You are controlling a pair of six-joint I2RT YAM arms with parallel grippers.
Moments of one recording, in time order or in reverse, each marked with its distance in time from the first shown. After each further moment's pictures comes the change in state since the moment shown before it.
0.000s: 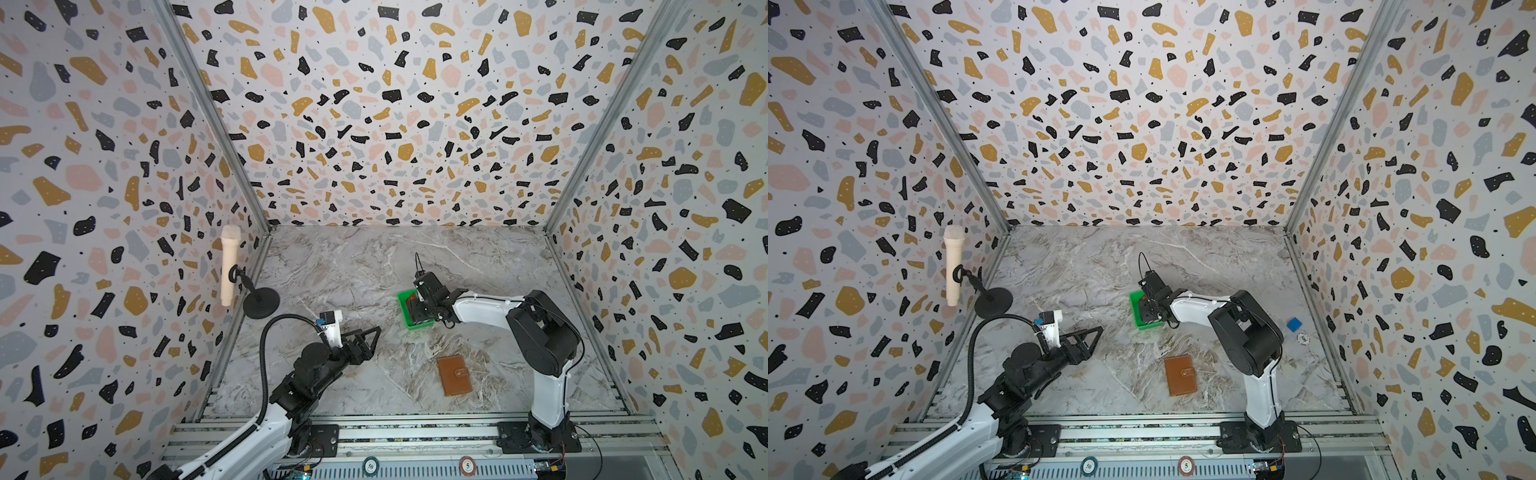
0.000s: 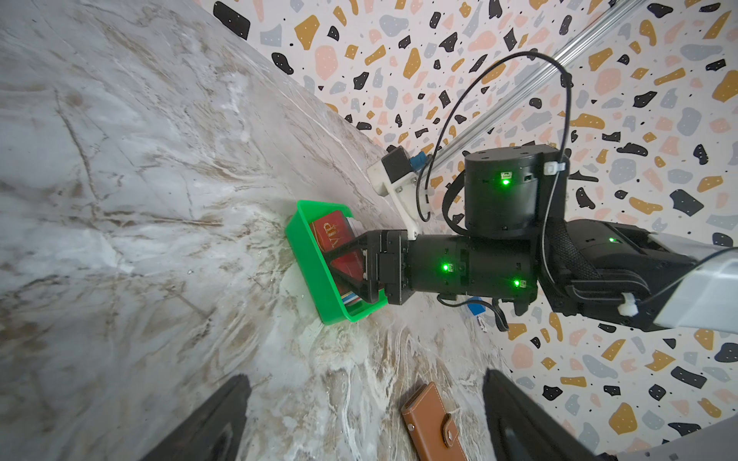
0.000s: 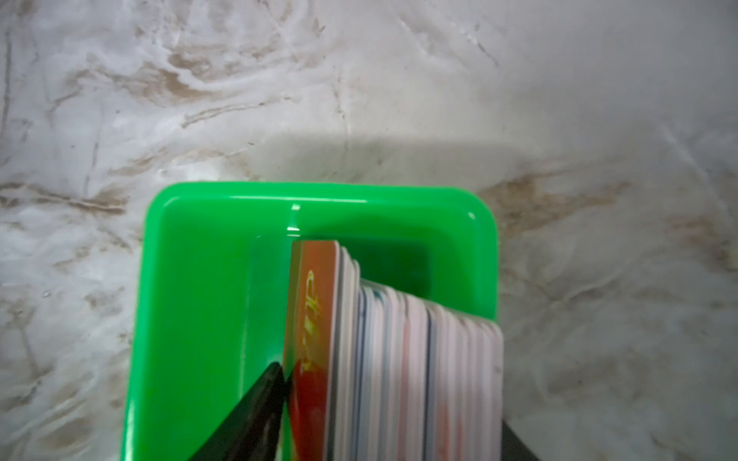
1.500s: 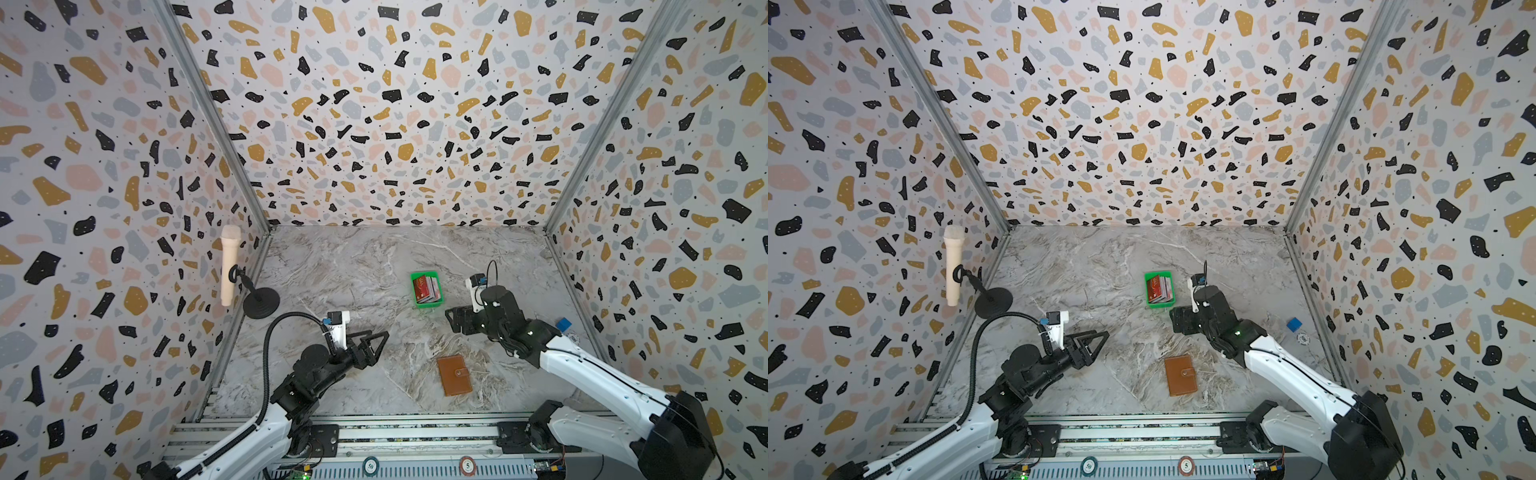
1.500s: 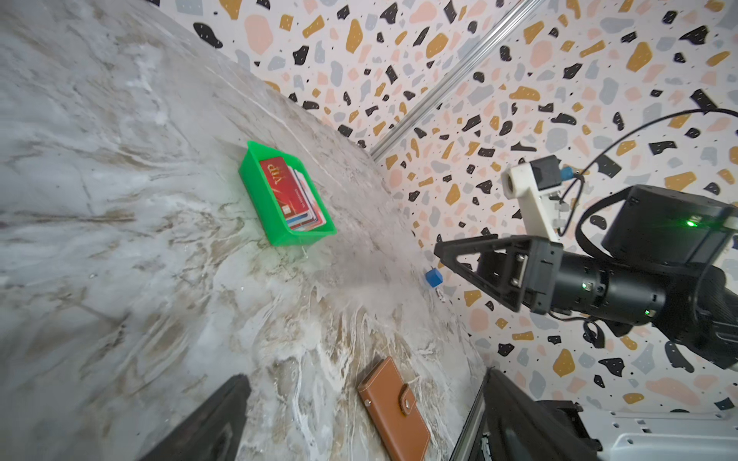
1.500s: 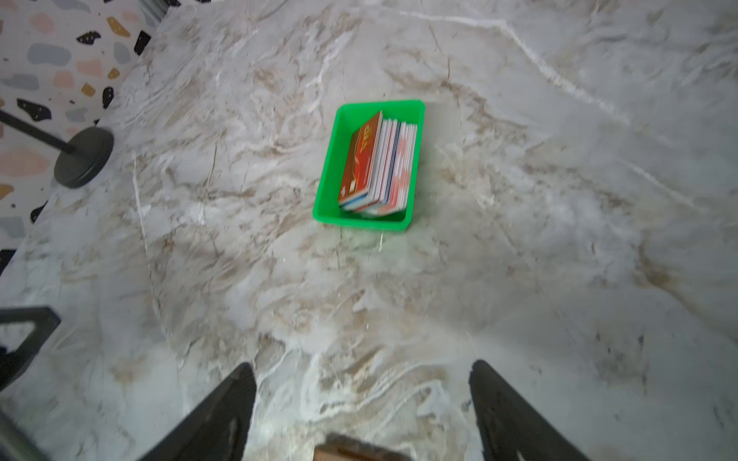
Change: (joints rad) left arm -0.046 0.027 0.006 0.059 0.106 0.009; right arm -0.069 -0.912 -0.506 -0.128 -0.099 0.023
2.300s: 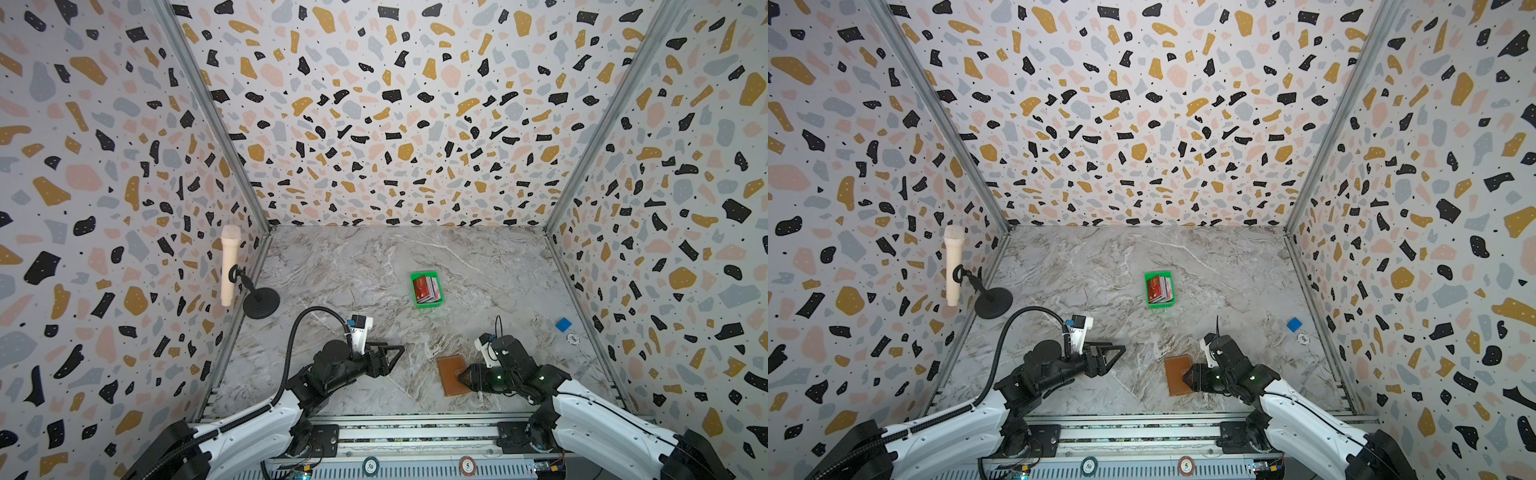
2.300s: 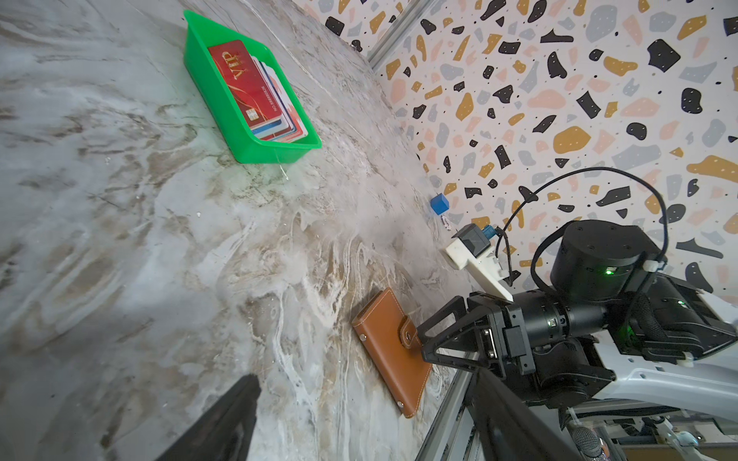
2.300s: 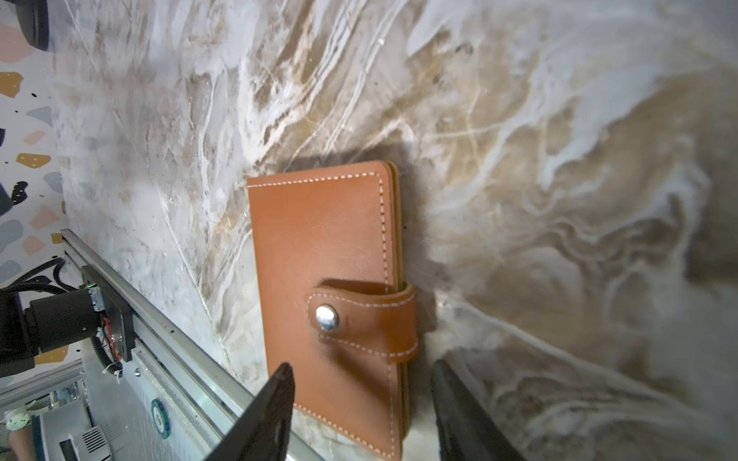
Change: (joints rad) left arm -0.139 0.192 0.067 -0.010 0.024 0.032; right arm 0.012 -0.221 -0.442 -0.032 -0.347 0.291
